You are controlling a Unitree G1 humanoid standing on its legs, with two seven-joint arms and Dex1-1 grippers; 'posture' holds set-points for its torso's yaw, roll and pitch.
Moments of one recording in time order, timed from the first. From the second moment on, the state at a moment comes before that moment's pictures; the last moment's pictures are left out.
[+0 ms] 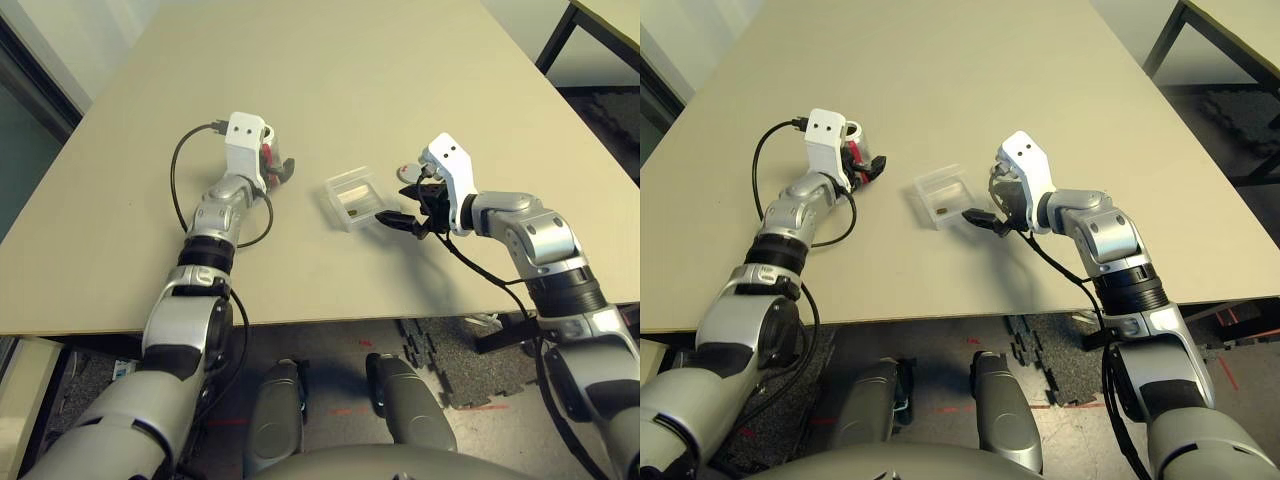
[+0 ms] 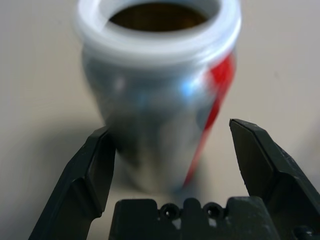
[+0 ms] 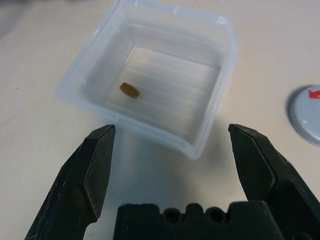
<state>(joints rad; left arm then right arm) -0.69 0.24 0.12 0.50 -0.08 0.43 -0.33 -0.61 -0.48 0.14 0.09 0.23 0.77 0.80</state>
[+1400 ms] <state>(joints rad) -0.78 0.54 0.41 0.78 -0.22 0.13 -0.30 -0.48 -0.38 -0.47 -0.05 0.24 0.64 0.03</state>
